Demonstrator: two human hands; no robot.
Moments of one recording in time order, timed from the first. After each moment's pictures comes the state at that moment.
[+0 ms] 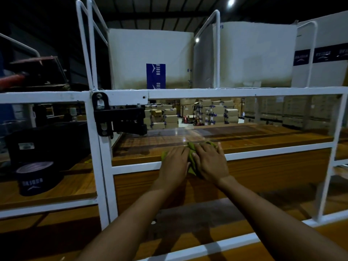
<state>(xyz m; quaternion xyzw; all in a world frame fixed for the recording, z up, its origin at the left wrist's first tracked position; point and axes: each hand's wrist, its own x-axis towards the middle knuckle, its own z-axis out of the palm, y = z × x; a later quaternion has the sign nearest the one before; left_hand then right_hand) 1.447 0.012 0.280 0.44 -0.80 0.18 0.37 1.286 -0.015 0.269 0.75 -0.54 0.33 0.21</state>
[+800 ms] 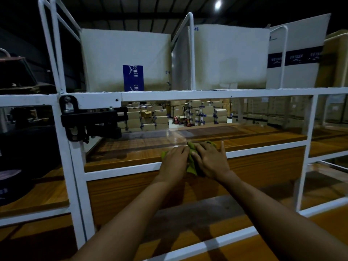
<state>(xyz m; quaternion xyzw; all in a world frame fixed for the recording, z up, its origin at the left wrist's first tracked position) 1.377 -0.001 0.289 0.45 -0.82 0.14 0.32 1.210 -0.022 0.281 0.74 -0.58 0.29 0.18</state>
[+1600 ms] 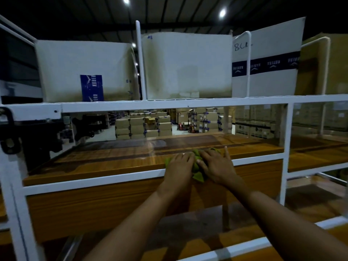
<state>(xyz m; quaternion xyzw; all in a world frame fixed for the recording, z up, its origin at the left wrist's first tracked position) 1.203 -0.038 0.290 0.47 -0.82 0.22 0.25 1.026 -0.069 0.283 0.76 -0.56 0.27 0.18</state>
